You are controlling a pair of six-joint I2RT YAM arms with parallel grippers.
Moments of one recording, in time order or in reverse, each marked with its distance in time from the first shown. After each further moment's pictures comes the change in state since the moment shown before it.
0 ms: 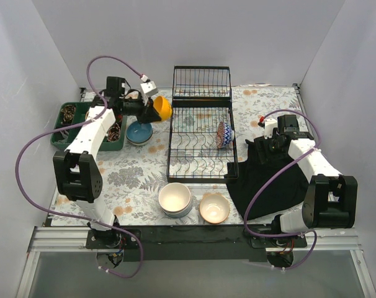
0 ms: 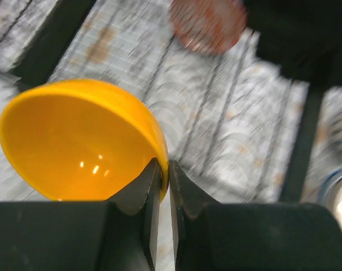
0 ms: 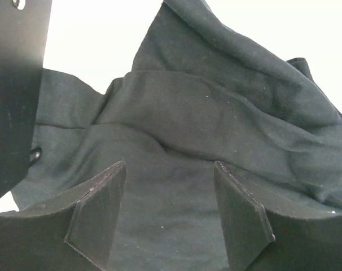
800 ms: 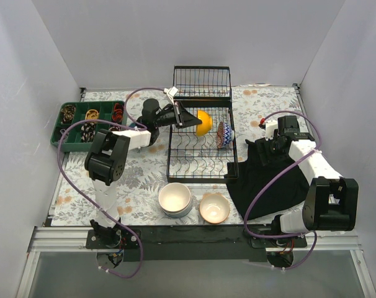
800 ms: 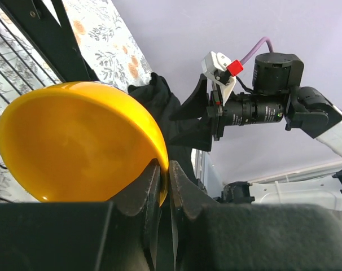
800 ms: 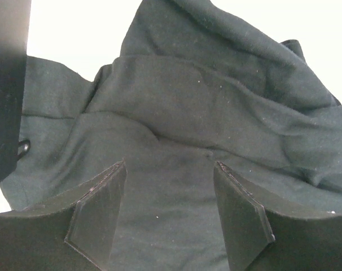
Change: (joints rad) left arm -0.274 0.281 -0.387 1.543 0.032 -1.741; right arm 0.000 -0.021 -0.009 -0.024 0.046 -0.008
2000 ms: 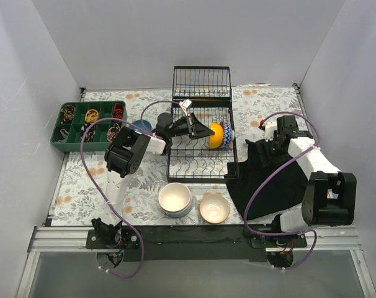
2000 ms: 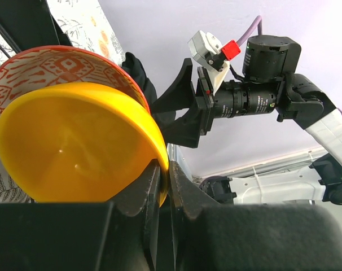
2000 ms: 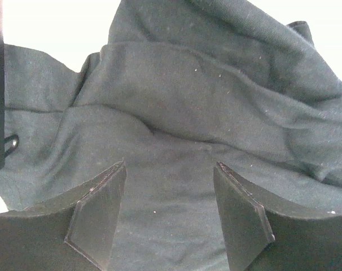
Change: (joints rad) left arm -0.114 0.251 0.029 0.378 -0.014 -0.290; right arm -0.005 0.043 0.015 -0.043 0.025 -0.001
